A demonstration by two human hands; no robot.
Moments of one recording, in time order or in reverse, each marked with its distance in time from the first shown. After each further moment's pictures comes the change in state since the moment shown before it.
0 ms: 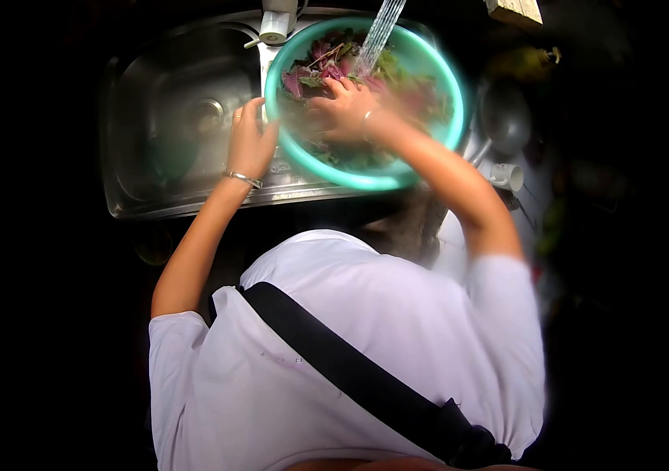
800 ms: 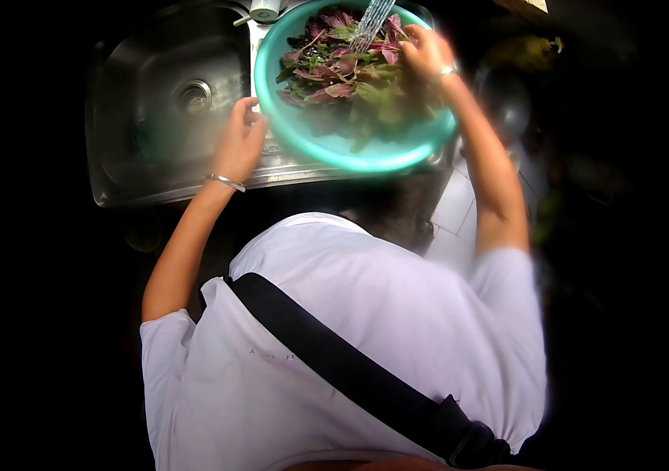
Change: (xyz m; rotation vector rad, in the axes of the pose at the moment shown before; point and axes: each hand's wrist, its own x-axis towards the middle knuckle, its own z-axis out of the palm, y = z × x) left_hand -0.033 0.002 -0.007 -0.297 -0.217 -0.234; right_hand -0.017 0.135 0.018 0.269 0.573 0.456
